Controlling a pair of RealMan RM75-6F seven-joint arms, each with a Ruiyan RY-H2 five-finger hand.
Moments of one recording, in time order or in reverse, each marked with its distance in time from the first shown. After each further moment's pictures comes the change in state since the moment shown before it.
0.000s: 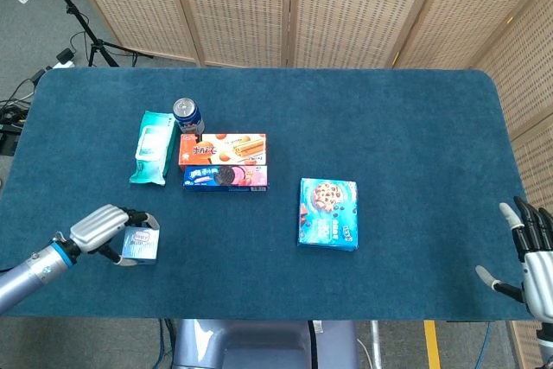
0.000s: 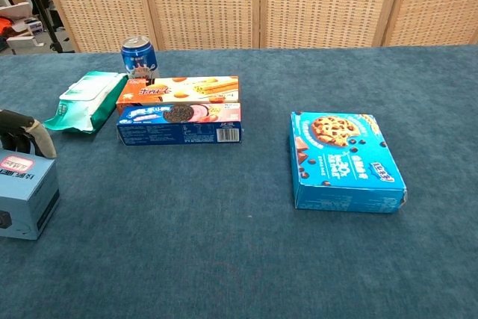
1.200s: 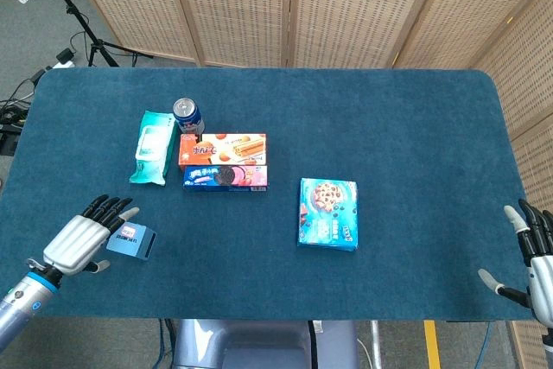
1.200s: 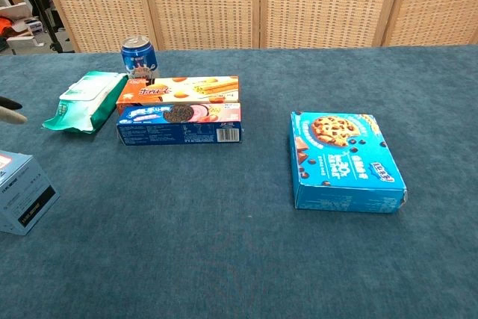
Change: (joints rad) left arm 0.159 0.163 -0.052 -0.464 -0.283 -0.035 0.884; right arm -0.013 0.020 -0.008 0.003 -0.019 0.029 0.053
